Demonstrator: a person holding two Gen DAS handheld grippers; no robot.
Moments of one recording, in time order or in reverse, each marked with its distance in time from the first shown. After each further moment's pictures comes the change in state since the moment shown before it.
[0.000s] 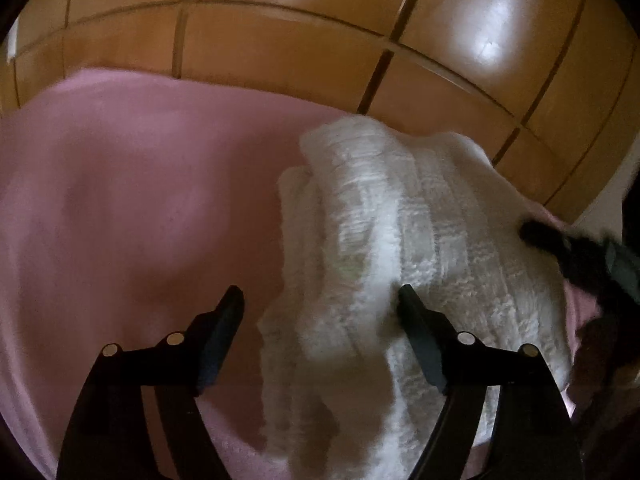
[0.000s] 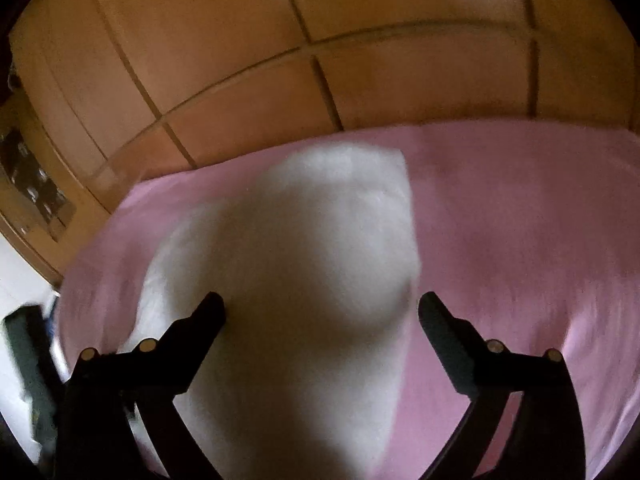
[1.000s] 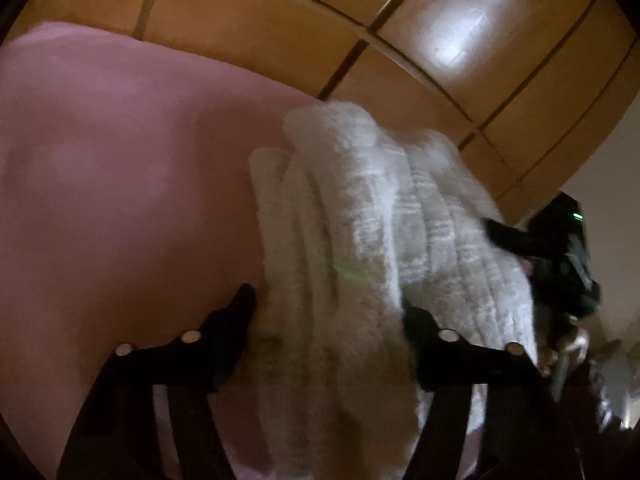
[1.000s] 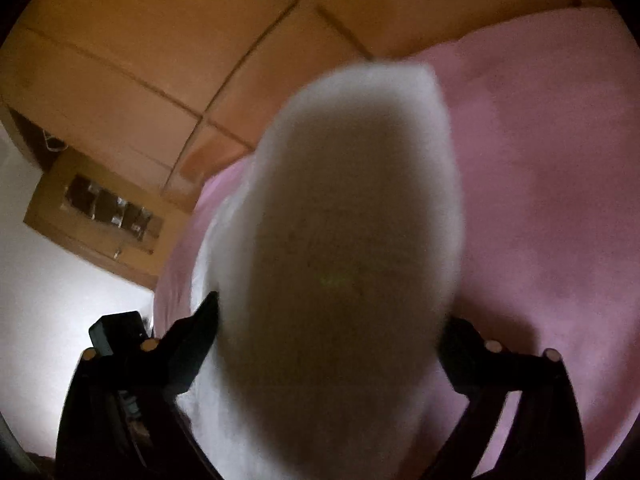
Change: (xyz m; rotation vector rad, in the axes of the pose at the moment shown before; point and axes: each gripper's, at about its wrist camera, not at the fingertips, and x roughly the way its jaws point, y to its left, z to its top) left arm 0.013 0.036 -0.004 -0.053 0.065 -0.286; right arm 0.067 -0.029 0.019 0.158 0.199 0.377
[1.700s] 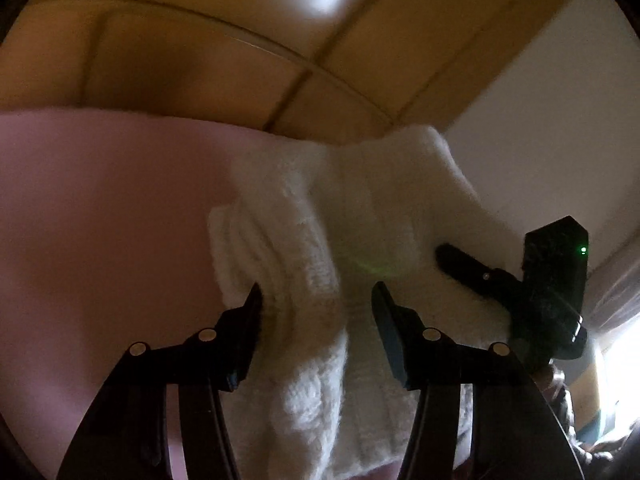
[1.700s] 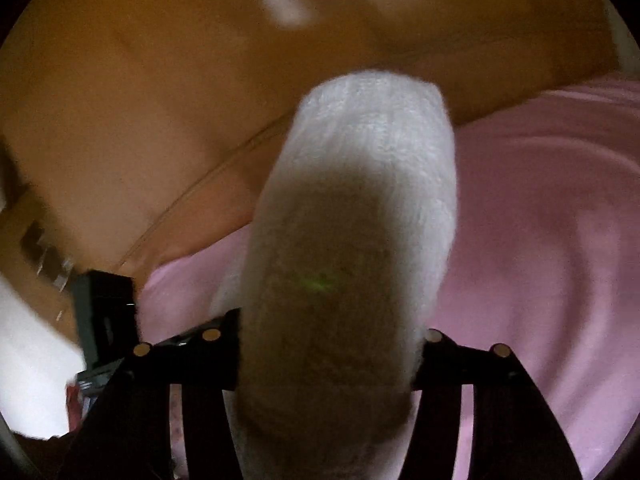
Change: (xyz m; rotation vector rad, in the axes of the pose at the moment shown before) left arm 0.117 -0.236 0.018 0.277 0.164 -0.310; right arm -0.243 -0.091 -0.033 0.075 -0.448 -0.309
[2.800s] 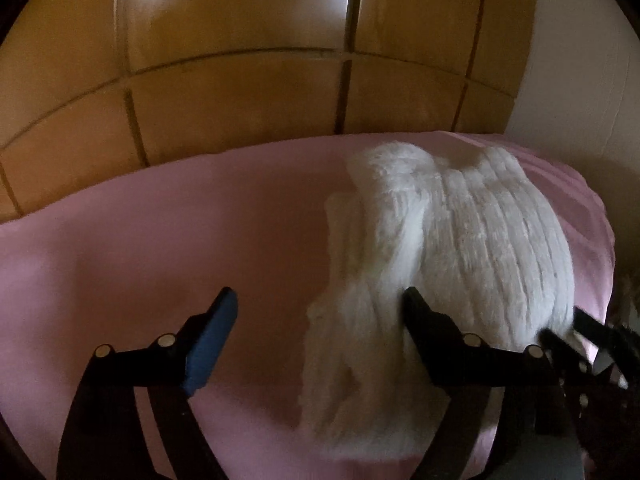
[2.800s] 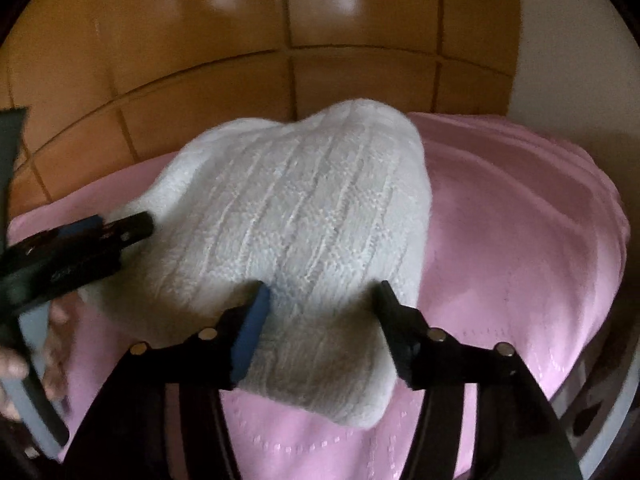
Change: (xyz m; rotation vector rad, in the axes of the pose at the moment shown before) left arm 0.043 -0.049 -0.033 0.224 -0.070 0.537; right arm 0.007 0.011 -0.077 -0.188 -0.051 -0.562
